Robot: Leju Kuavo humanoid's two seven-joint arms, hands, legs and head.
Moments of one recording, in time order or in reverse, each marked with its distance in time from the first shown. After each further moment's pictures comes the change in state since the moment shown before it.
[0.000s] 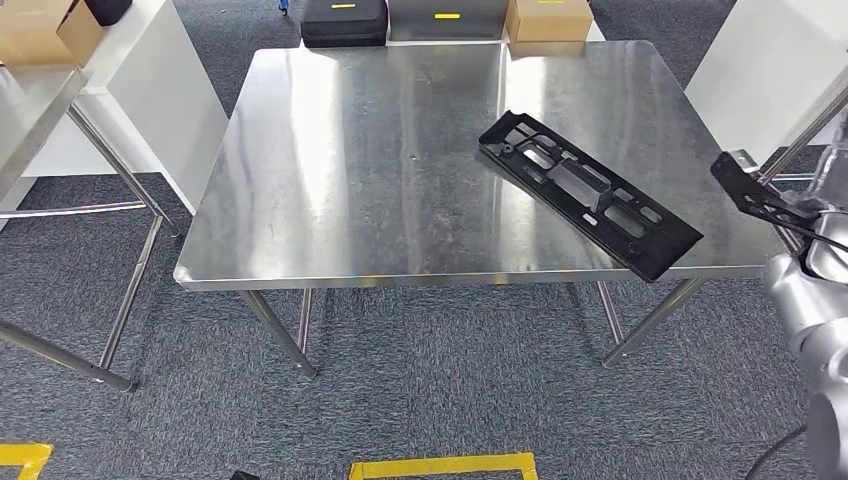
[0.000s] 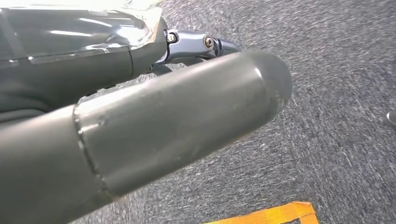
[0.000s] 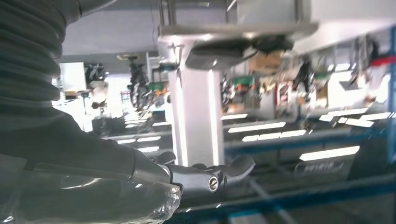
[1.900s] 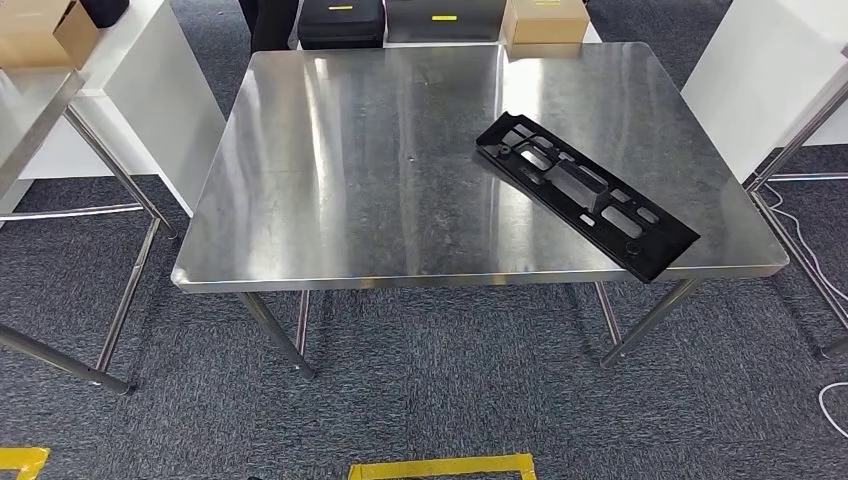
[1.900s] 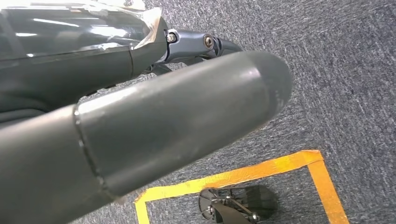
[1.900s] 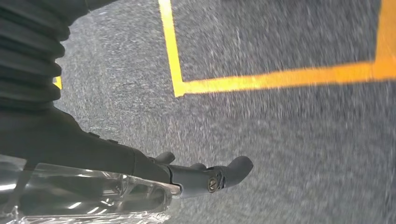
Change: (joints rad) left arm 0.001 -0.045 0.107 0.000 -0.107 -0.158 0.060; right arm 0.941 0.575 -1.492 0.068 0.122 0.231 -0.412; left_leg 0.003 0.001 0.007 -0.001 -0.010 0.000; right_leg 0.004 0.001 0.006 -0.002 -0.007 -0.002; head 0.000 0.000
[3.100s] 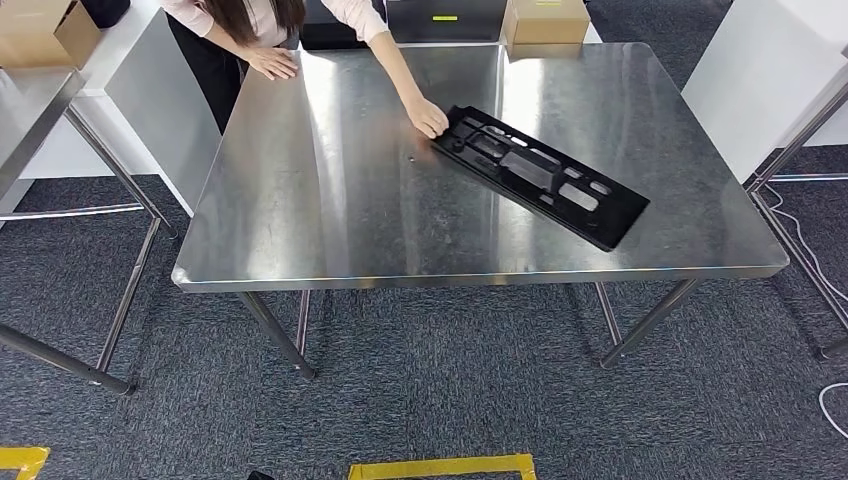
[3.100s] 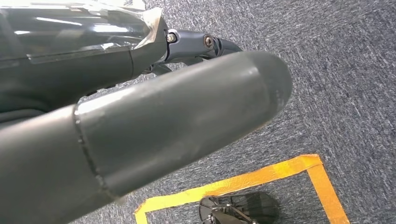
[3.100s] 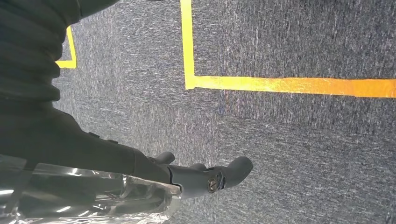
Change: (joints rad) left arm -0.016 0.010 -0.016 0.000 -0.033 0.010 0.017; right arm 0.004 0.004 0.097 0.025 0.053 -0.017 0.089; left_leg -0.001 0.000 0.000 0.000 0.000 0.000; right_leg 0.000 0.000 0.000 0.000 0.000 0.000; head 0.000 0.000
